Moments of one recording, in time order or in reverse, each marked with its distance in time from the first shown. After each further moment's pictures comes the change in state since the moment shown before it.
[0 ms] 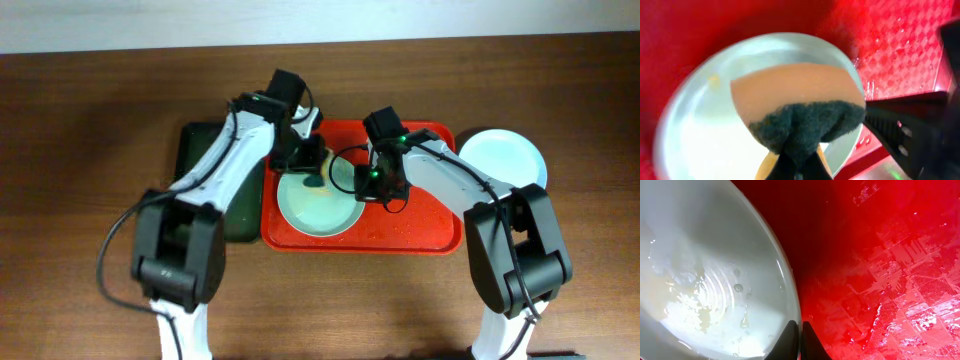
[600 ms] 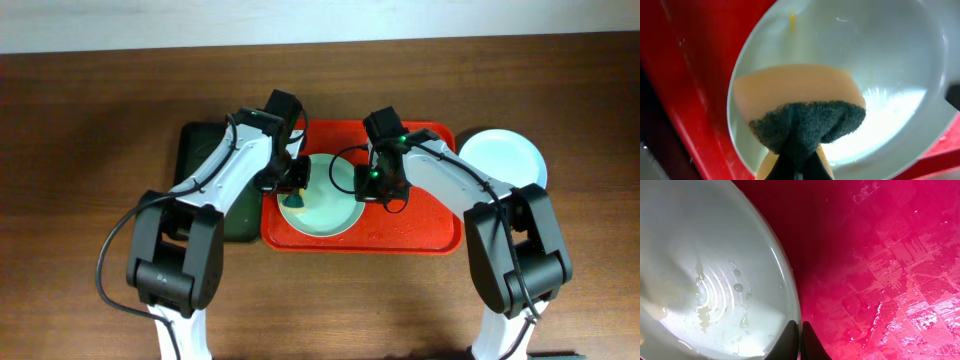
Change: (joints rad) left arm 0.000 -0.022 -0.149 -0.001 -0.180 -0.004; right arm 0.000 0.000 0.000 -0.003 -0.001 -0.001
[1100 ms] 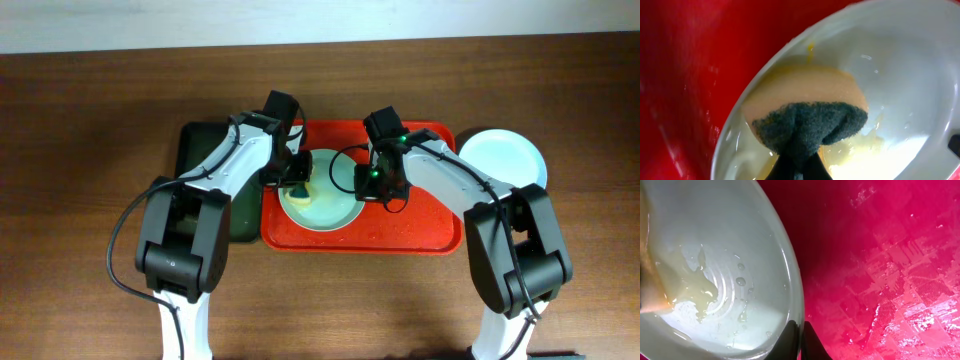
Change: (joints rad) left arm 0.025 0.082 0.000 0.161 0.061 -0.031; right arm 0.000 0.000 0.000 0.008 0.002 0.003
